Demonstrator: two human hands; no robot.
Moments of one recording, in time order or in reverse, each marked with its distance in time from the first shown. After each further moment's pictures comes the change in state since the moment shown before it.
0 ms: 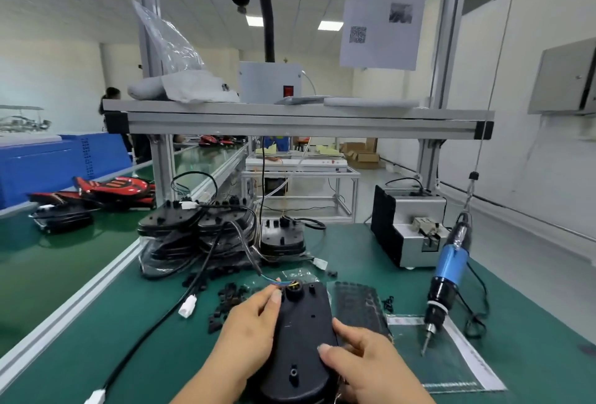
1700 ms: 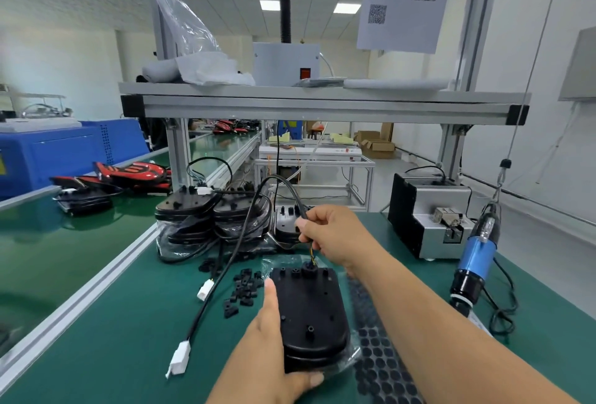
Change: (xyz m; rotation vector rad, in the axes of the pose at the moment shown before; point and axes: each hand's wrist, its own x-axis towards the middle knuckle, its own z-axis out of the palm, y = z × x) left_hand -0.032 -0.019 -0.002 0.405 -0.155 0.150; right_hand 0.111 -0.090 0.026 -0.273 -0.027 -0.379
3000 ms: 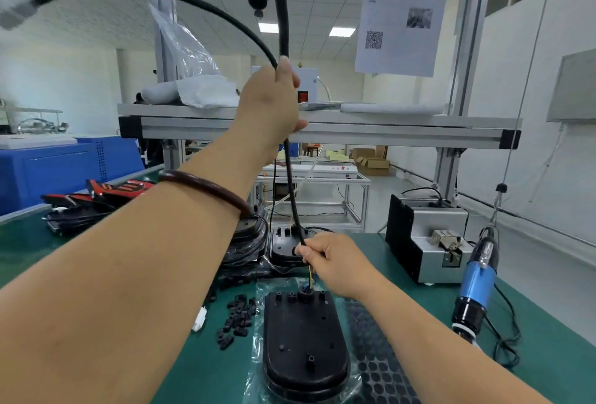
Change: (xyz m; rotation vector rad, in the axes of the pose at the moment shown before) left_hand 0.125 0.185 -0.181 -0.639 0.553 0.401; right_hand 0.009 0.010 -0.013 -0.519 -0.107 -0.324
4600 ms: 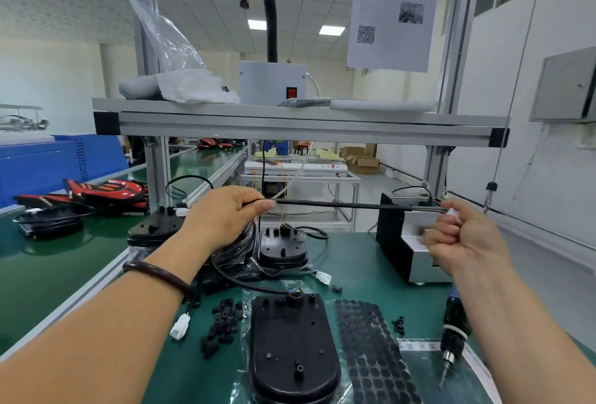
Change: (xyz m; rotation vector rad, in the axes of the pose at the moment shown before) left_hand -0.027 -0.149 -0.058 0.779 -0.377 0.143; right_hand -0.037 0.079 -0.109 1.618 0.862 0.544
